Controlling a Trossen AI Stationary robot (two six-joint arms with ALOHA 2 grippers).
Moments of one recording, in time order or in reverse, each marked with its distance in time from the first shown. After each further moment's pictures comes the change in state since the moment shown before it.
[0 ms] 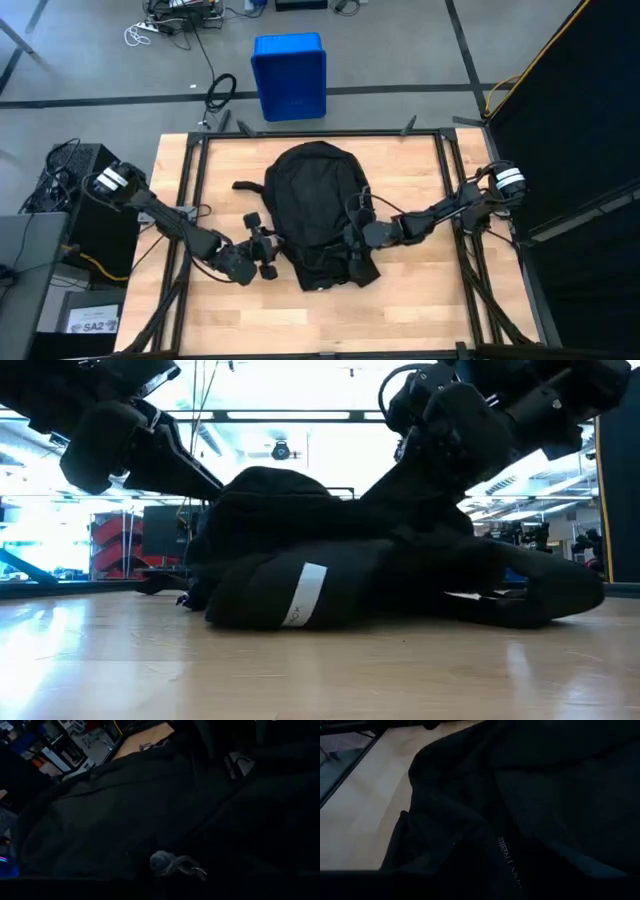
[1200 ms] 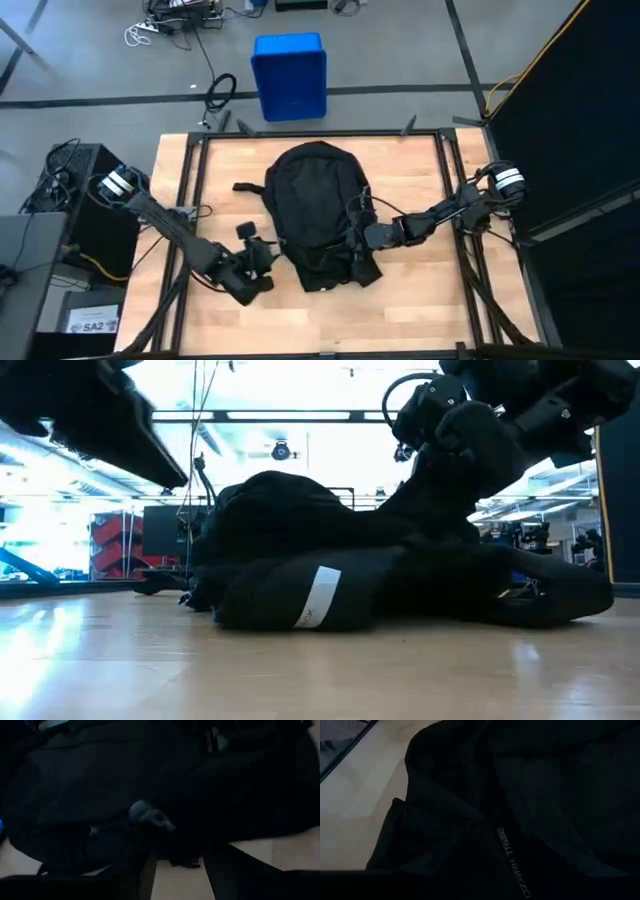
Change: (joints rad) left arm -0.091 0.044 0.225 -0.555 0.085 -0.495; right arm 0.011 0.009 -0.039 0.011 0.005 -0.017
